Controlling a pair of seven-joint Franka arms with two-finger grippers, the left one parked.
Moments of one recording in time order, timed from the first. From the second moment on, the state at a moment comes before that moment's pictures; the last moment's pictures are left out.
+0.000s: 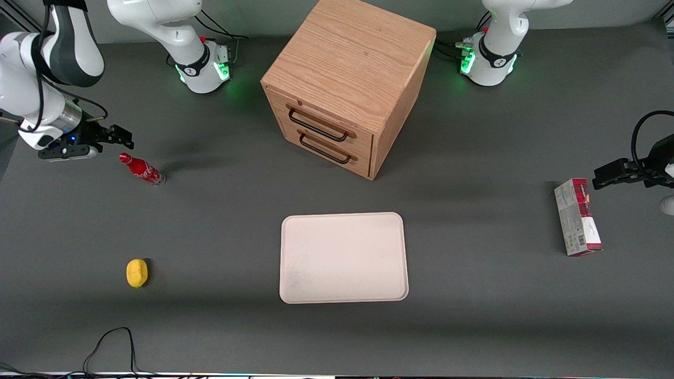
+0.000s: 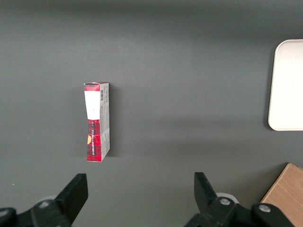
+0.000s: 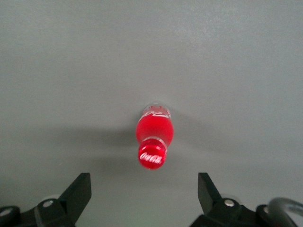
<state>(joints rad) 0.14 -0.28 -0.42 -2.51 -0.16 2.19 -0.22</state>
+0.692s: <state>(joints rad) 0.16 -0.19 -0.43 -2.53 -0.16 2.27 -0.23</state>
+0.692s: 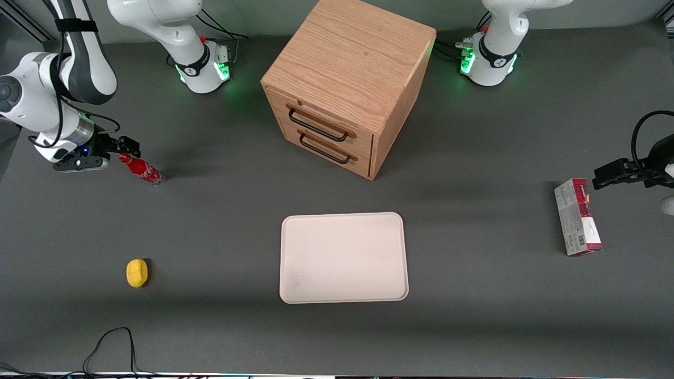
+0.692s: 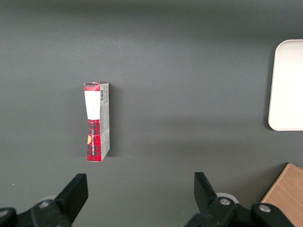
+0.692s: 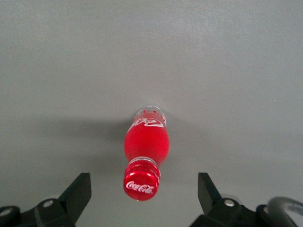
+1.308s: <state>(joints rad) 0.16 -0.18 -0.43 -2.53 -0.16 2.28 -0.24</state>
